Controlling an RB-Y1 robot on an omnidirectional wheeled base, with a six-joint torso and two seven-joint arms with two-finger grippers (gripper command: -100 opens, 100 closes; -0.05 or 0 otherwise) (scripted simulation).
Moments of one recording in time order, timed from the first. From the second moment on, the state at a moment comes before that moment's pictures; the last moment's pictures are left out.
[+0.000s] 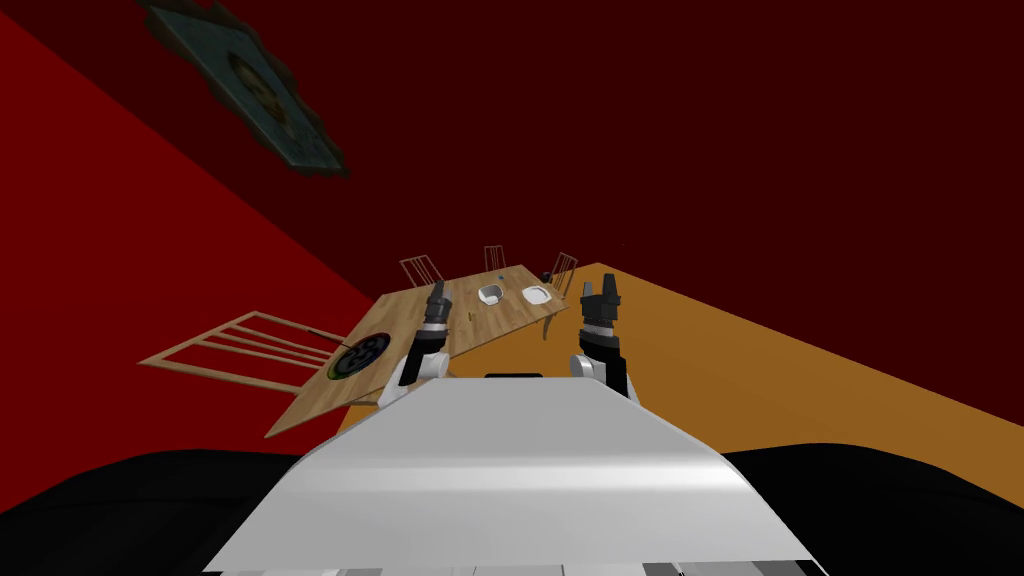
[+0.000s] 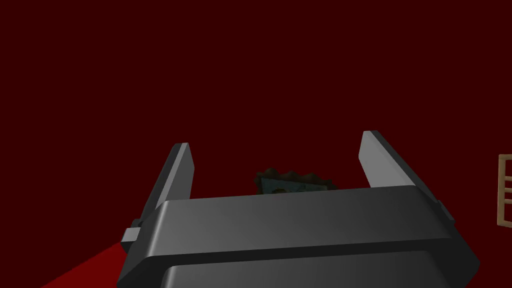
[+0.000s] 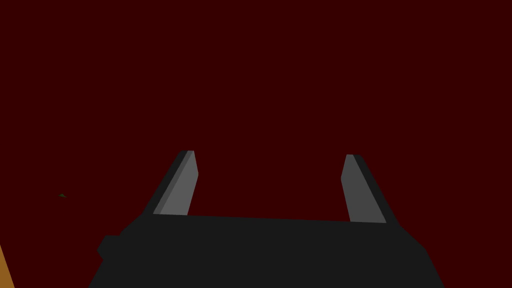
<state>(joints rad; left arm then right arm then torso) 0.39 0.19 -0.01 -2.13 0.05 -0.36 -0.14 0.50 0.04 0.05 -2.29 -0.06 -0.46 0.09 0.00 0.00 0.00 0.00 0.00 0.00</state>
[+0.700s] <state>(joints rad) 0.31 0.29 -0.06 -1.95 0.03 -0.20 -0.12 0.50 0.04 0.05 -2.29 -0.06 -0.46 0.09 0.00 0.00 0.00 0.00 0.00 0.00</state>
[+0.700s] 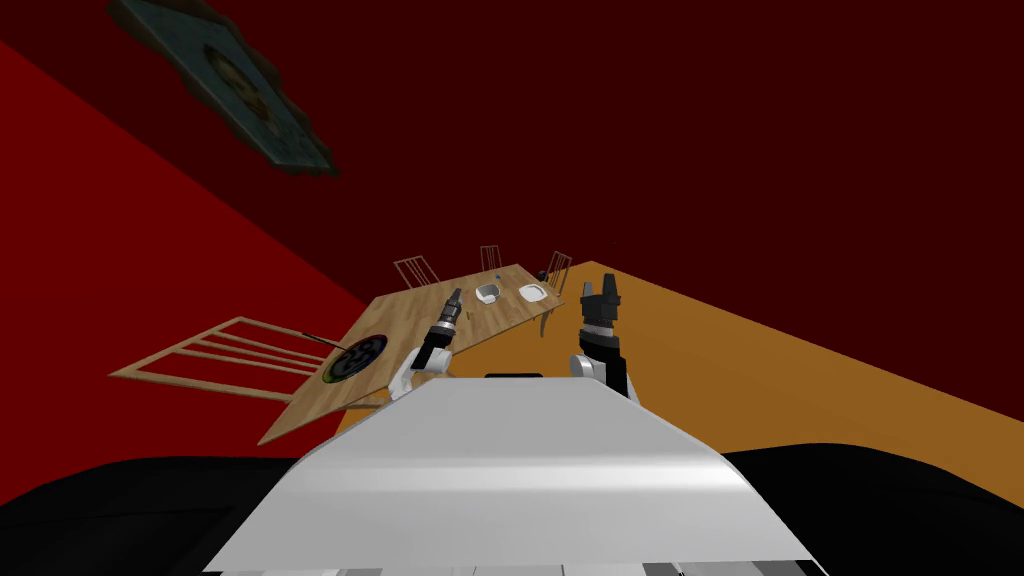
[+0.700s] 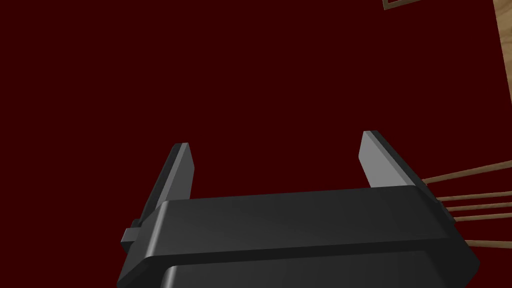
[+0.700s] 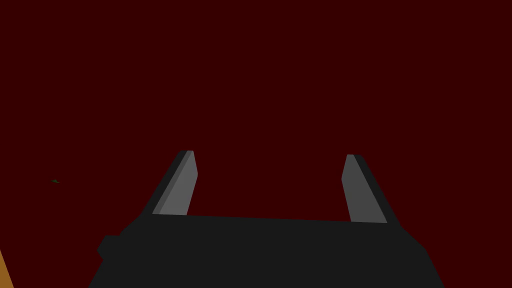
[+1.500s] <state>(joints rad) 0.21 0.40 -0.11 -1.76 0.02 -0.03 -0.11 0.50 0.04 0.05 -2.29 -0.06 -0.46 0.09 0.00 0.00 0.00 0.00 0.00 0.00</state>
